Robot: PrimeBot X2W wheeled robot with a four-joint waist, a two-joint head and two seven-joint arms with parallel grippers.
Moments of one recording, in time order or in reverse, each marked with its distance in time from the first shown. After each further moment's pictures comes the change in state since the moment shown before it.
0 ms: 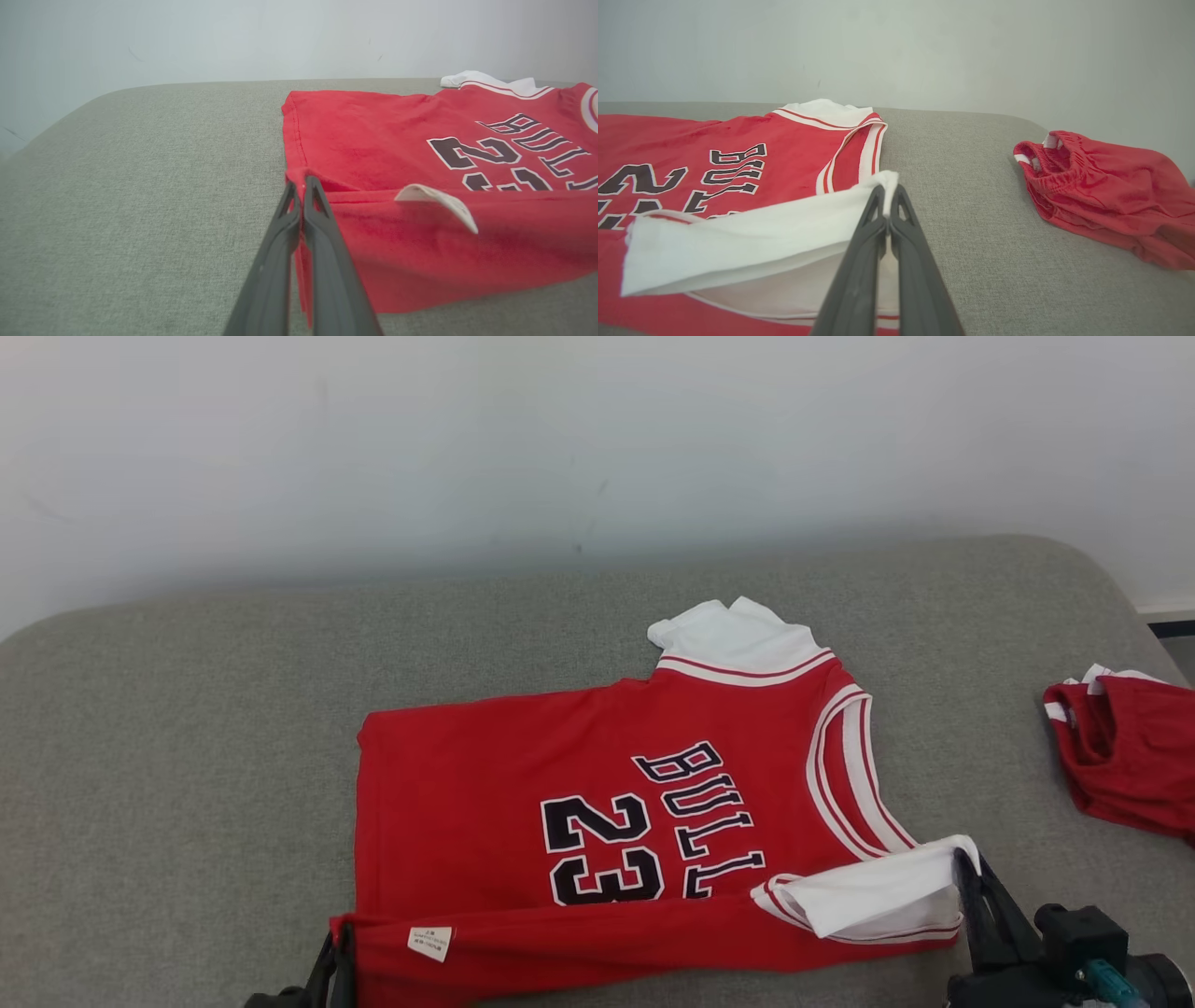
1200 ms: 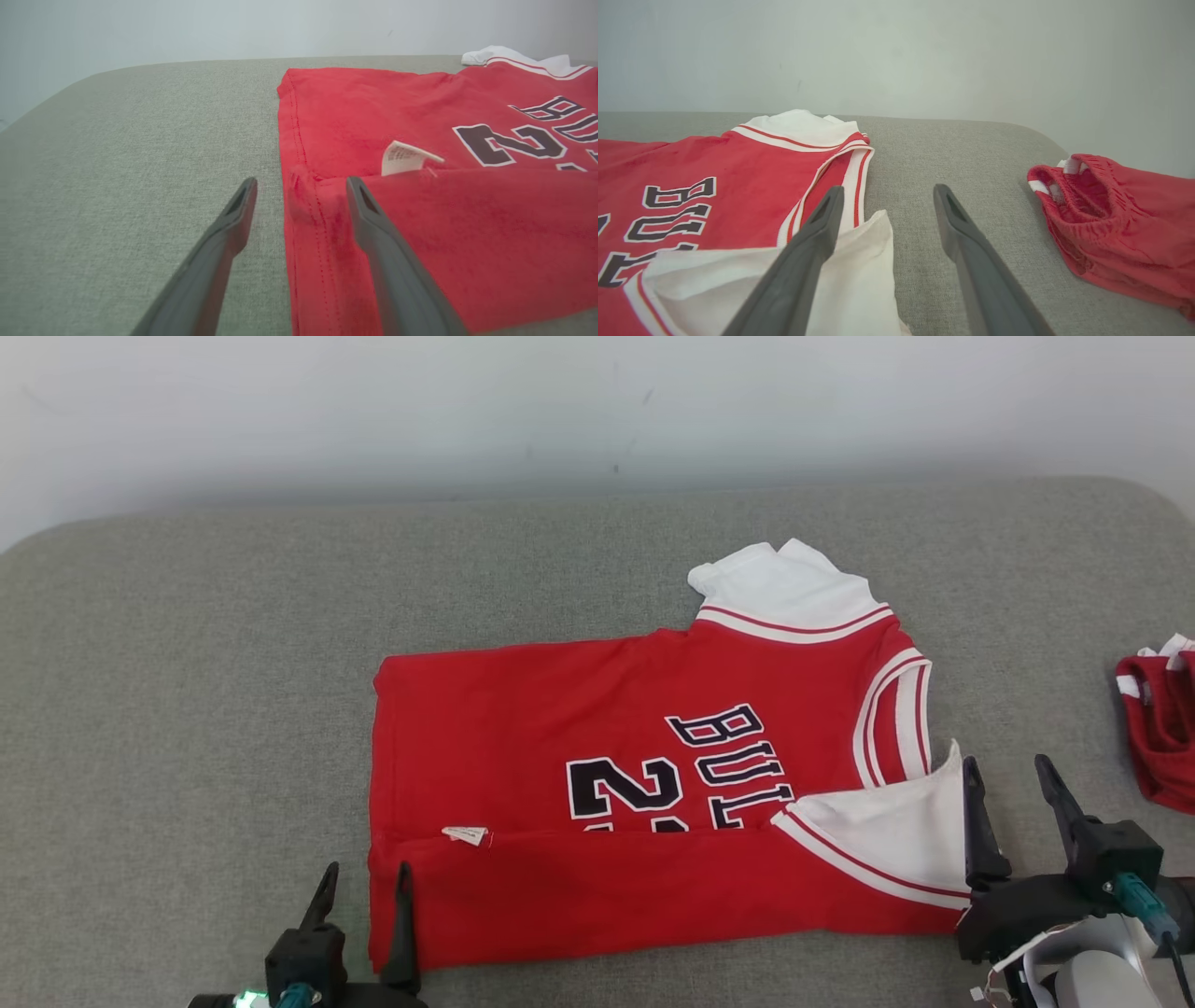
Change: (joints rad) left arm -0.138 0.000 -0.077 0.079 -0.015 0.044 0.000; right arm -0.184 0.025 -0.117 0.077 -0.065 0.000 0.000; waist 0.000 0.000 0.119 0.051
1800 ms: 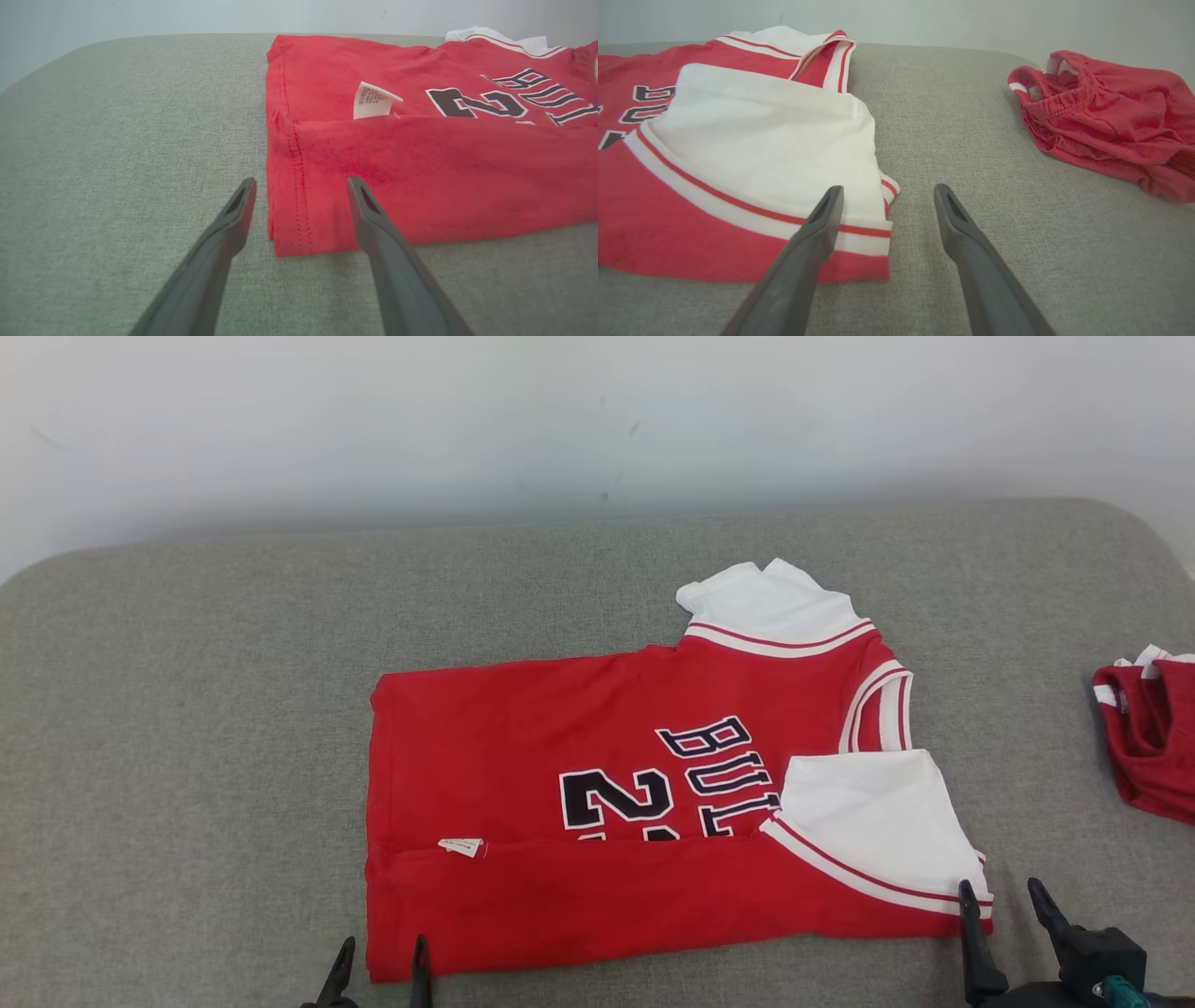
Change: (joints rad) left arm 0.141 0.000 -0.038 -0.064 -0.034 0.026 0.000; right arm 0.164 0.016 -0.012 0.029 0.002 0.000 0.000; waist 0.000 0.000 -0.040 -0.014
